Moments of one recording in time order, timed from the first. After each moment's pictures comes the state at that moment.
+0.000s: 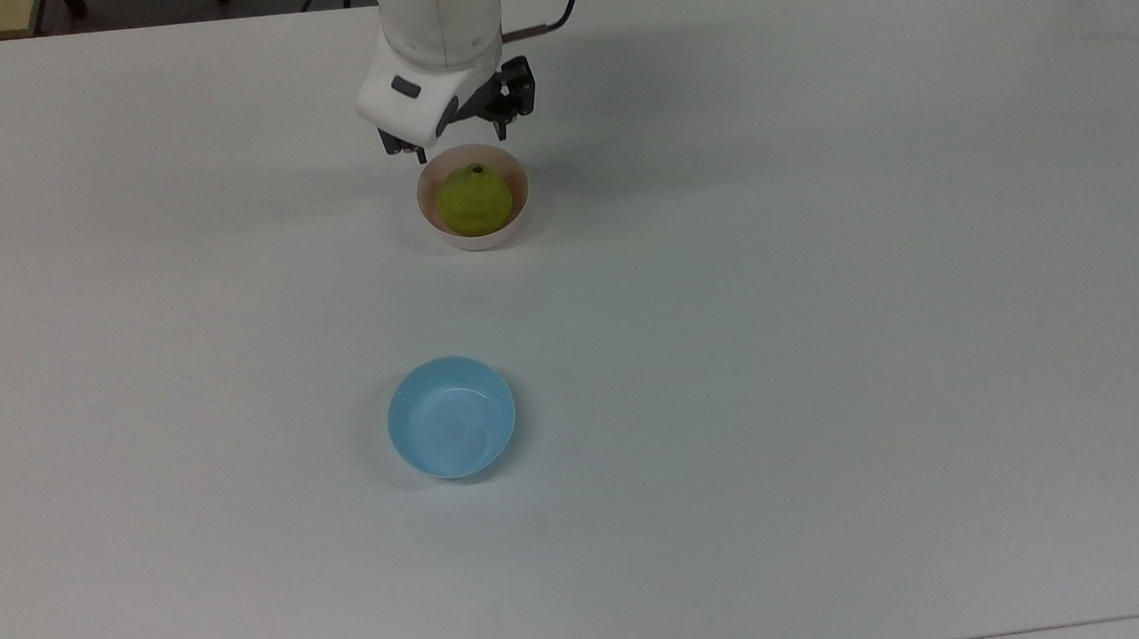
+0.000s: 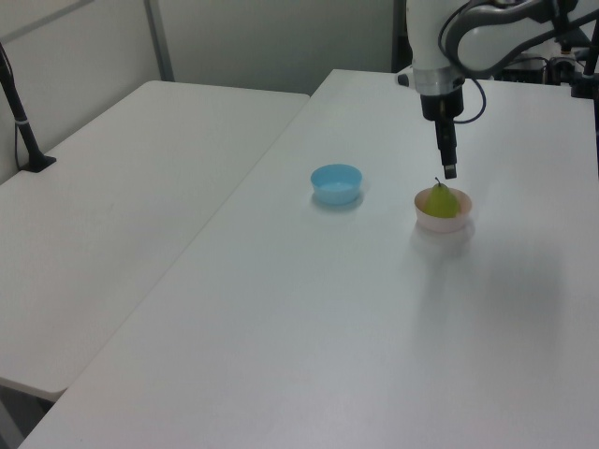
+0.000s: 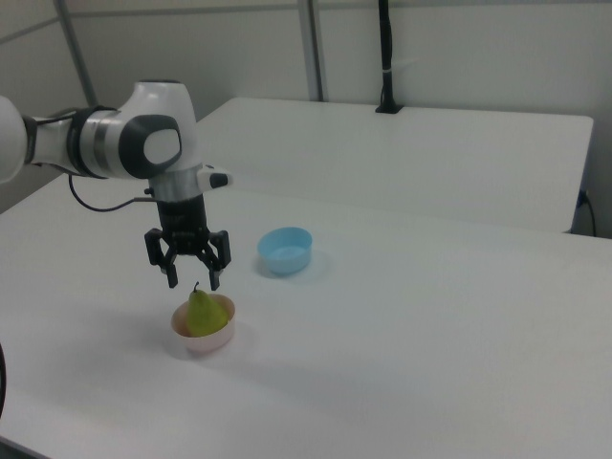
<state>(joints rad) 0.09 0.12 -0.02 -1.93 -0.06 1.86 -0.22</state>
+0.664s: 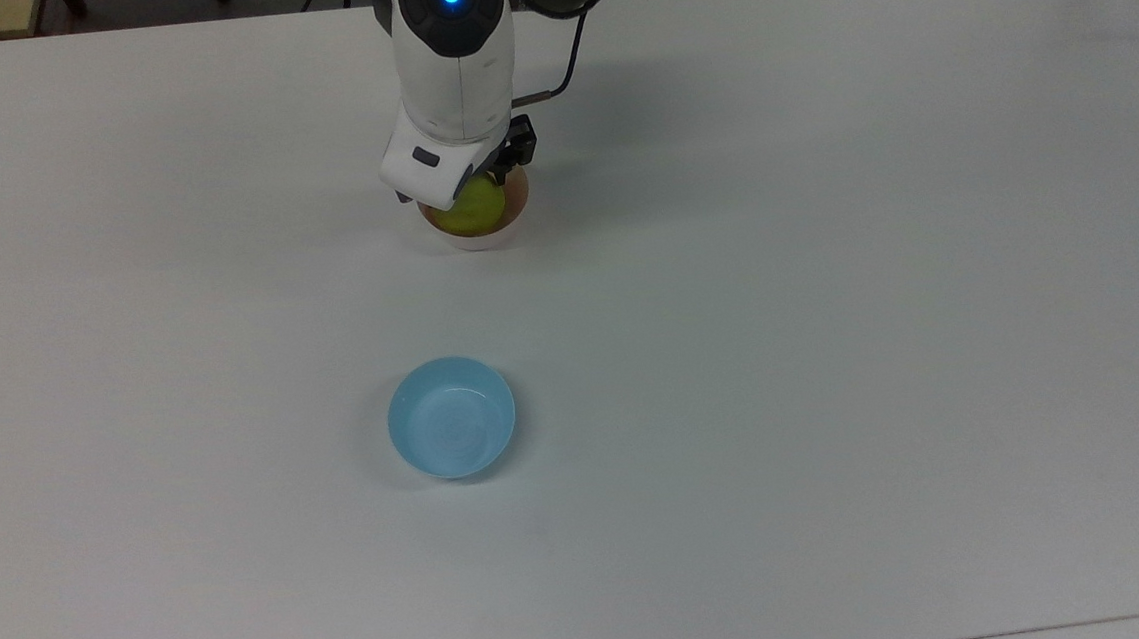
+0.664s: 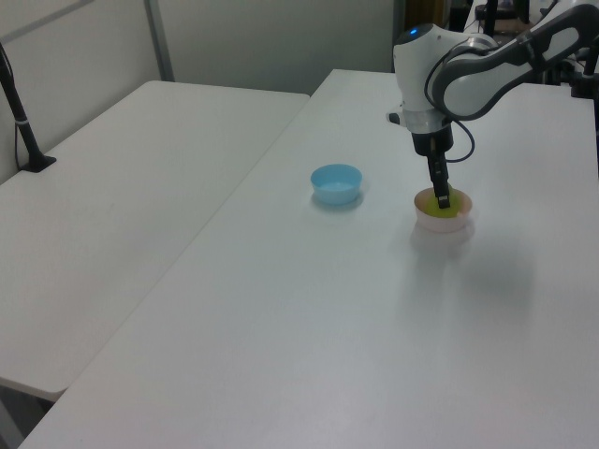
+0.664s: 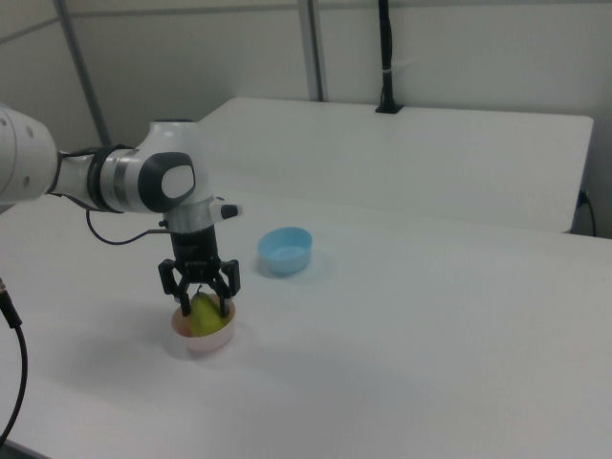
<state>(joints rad) 0.09 0.22 -0.02 -1.97 -0.10 1.97 -0.22</state>
